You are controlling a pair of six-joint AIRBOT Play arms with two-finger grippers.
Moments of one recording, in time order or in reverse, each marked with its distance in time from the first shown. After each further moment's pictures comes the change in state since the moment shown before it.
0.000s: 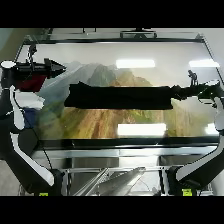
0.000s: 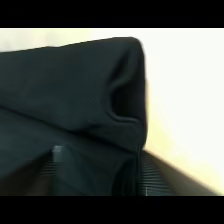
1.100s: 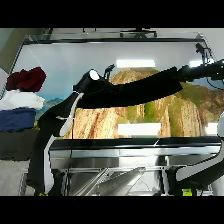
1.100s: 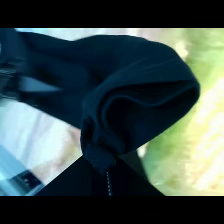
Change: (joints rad) left arm -0.723 -0.142 0.004 0.414 0.391 -0.259; right arm 0.047 0.169 0.291 0.106 0.328 0.151
